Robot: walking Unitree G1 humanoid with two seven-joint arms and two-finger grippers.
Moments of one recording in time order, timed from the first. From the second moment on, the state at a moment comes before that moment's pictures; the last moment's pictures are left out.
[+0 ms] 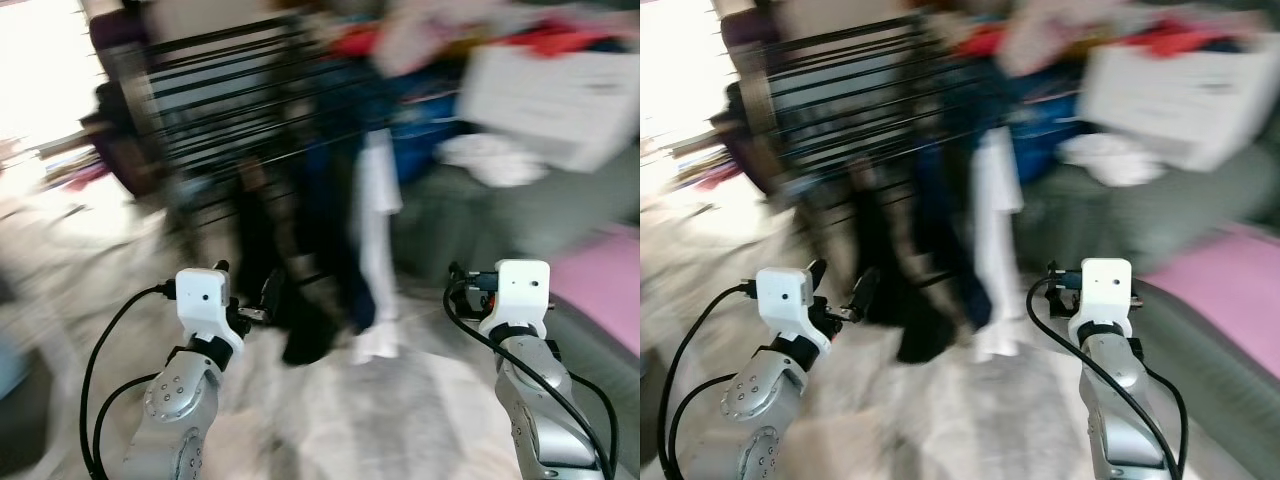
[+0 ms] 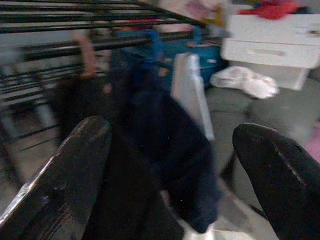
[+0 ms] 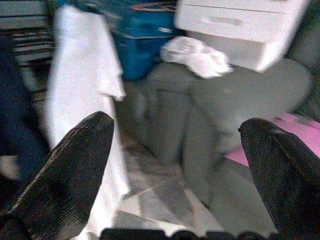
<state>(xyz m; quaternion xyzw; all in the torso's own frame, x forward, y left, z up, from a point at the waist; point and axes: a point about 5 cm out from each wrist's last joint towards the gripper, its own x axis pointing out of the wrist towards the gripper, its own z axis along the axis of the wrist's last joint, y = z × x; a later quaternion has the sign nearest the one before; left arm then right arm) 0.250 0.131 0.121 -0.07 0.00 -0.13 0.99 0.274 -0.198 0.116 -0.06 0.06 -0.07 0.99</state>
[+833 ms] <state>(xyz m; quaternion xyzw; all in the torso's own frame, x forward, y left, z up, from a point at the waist) 0.248 0.135 0.112 -0.06 0.02 -0.13 0.99 0.273 -0.187 0.109 -0.06 0.07 -0.05 0.99</state>
